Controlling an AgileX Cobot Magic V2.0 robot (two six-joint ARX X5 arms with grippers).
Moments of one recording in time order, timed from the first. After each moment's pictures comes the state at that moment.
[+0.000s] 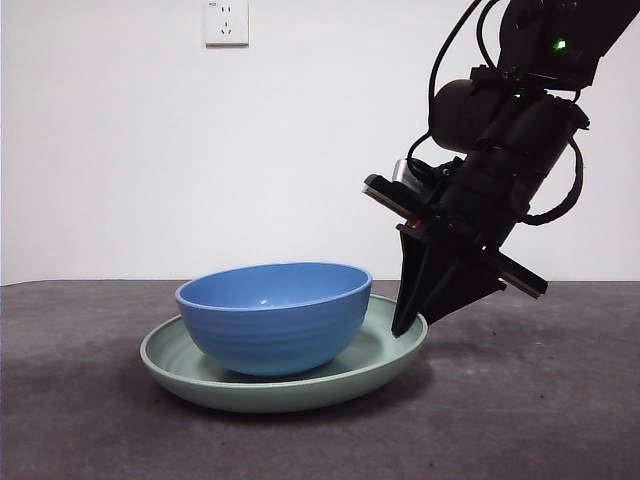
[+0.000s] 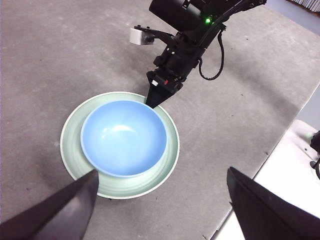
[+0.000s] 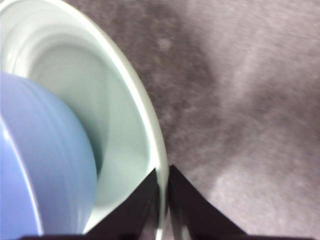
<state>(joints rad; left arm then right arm) -0.63 0.66 0.97 -0.83 0.26 -0.02 0.42 1.80 1.14 -0.52 -0.49 0.32</state>
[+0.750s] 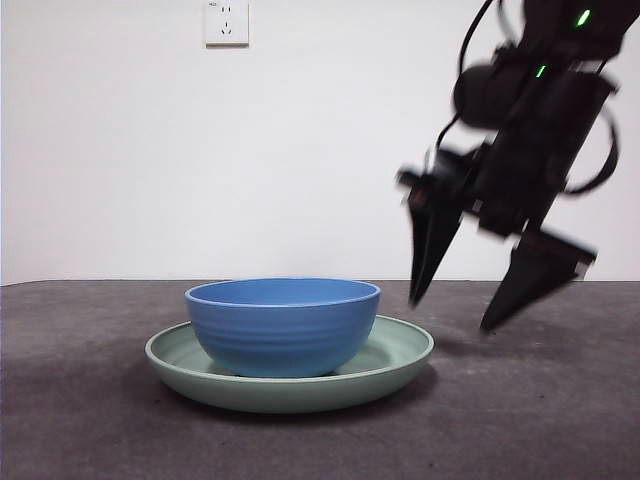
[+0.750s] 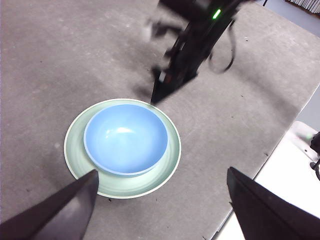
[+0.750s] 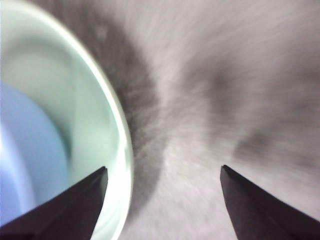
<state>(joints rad) -0.63 0.66 0.97 -0.83 0.26 -0.02 0.37 1.71 1.14 -0.63 -0.36 0.33</state>
